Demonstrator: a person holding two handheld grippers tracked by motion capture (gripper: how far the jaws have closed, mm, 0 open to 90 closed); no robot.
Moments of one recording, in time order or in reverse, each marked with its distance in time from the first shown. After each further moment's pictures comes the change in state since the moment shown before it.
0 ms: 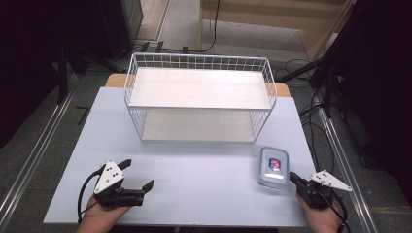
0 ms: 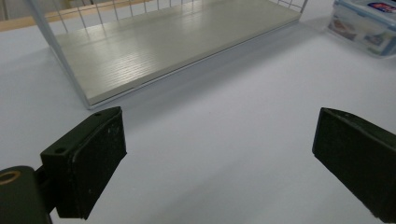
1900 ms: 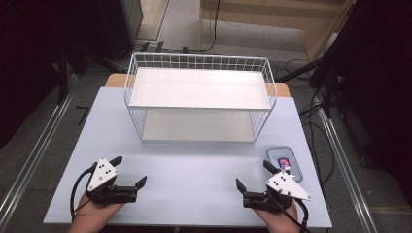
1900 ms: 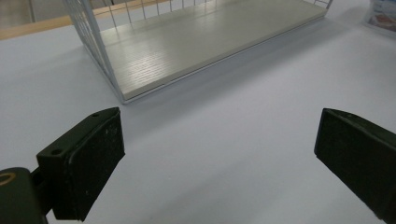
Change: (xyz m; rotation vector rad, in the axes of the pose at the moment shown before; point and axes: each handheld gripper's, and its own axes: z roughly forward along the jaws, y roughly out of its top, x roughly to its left) left arm 0.015 0.001 -0.009 0.006 0.063 -0.002; right arm 0.133 0.047 -0.004 -0.254 0.150 -0.163
